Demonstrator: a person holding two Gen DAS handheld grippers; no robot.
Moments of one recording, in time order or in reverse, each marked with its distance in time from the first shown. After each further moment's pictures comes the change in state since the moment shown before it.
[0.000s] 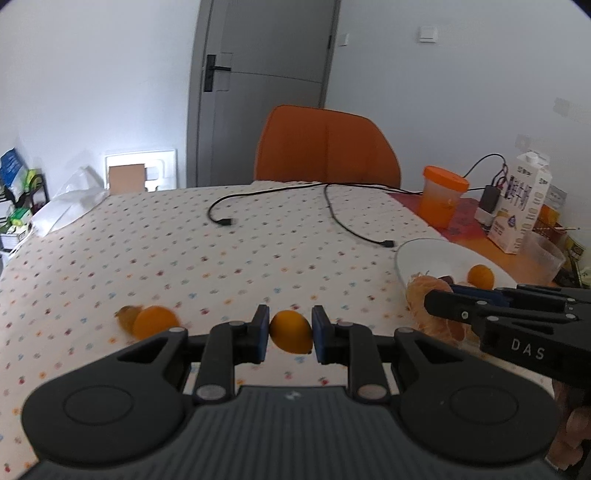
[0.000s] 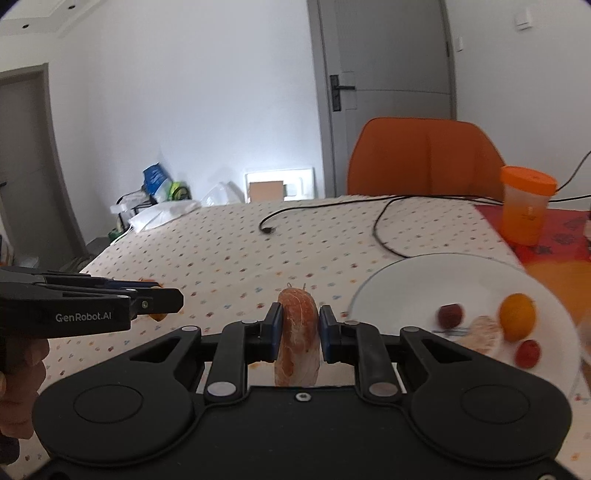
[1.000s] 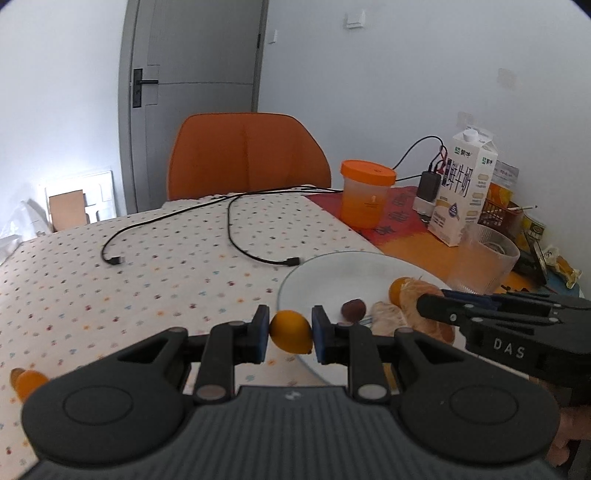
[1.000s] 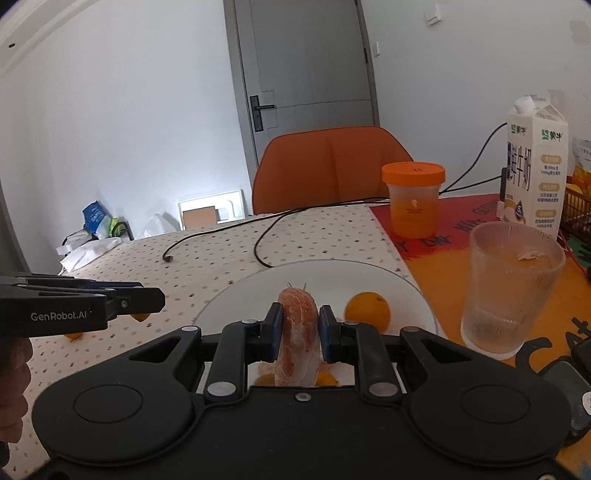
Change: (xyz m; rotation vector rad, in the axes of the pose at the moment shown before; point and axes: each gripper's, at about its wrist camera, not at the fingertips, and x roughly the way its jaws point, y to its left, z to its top) left arm 0.045 -0.093 0.025 0.123 0.001 -0.140; right arm -0.032 -0.094 -0.012 0.128 -0.060 -0.168
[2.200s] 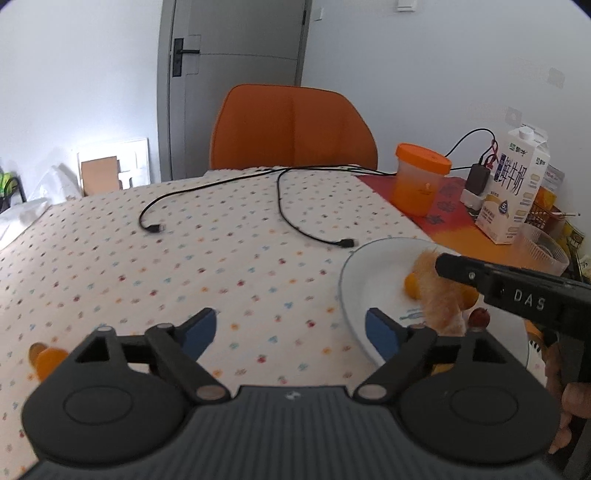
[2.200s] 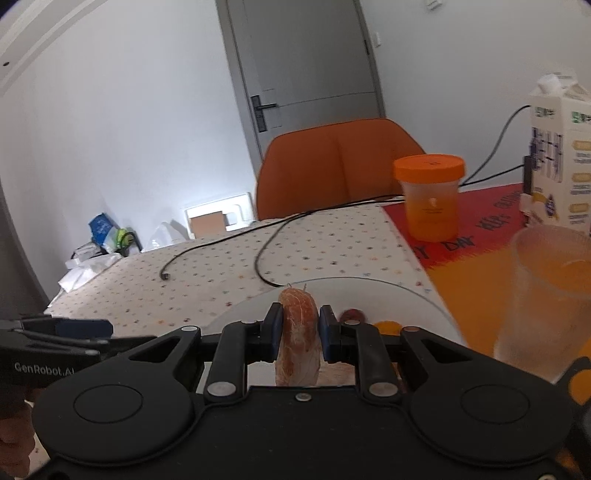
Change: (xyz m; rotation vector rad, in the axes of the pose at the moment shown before) left arm 0.012 0.037 -0.003 -0.092 0.082 0.114; right arm 0.044 -0.009 0.018 0.056 0.003 0.072
